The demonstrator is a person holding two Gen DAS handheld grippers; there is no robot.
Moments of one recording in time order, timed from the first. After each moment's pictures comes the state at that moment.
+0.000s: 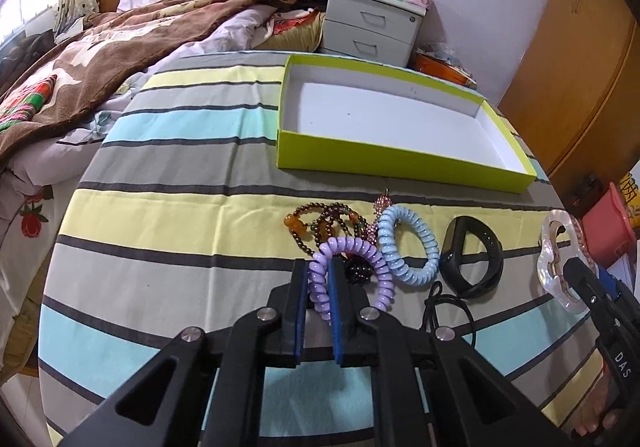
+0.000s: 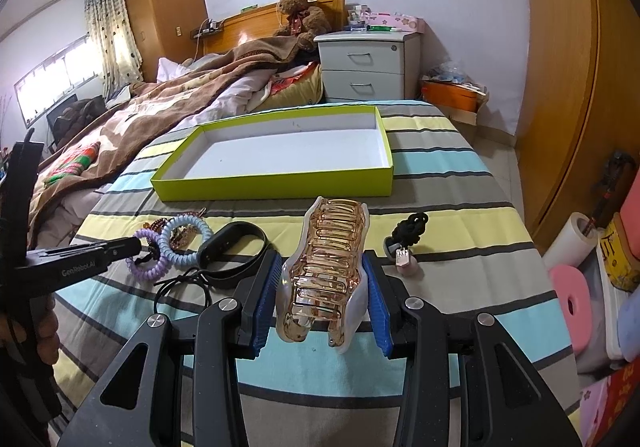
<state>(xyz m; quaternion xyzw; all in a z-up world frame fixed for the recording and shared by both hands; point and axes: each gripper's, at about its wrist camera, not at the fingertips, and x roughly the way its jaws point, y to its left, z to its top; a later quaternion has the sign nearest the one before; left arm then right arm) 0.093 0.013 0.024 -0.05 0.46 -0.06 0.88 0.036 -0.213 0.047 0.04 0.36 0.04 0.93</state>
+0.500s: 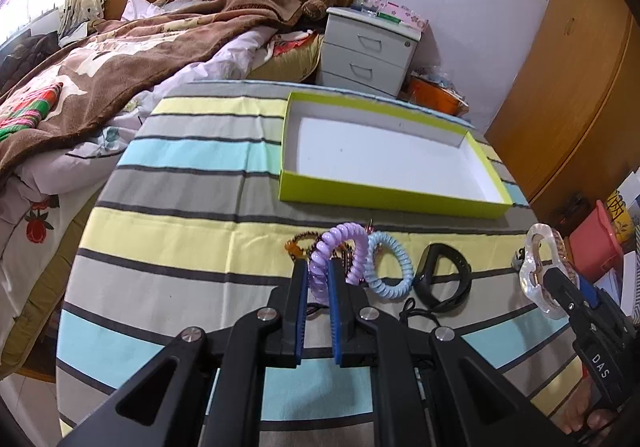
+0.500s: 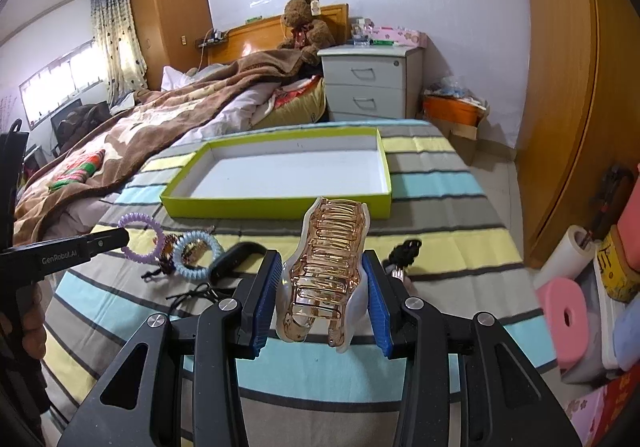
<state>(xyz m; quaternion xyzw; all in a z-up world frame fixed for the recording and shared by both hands) 0.082 0.021 0.058 -0.07 0.43 -0.07 0.90 0.033 -0.214 0.072 0.04 0.34 0.05 0.94</state>
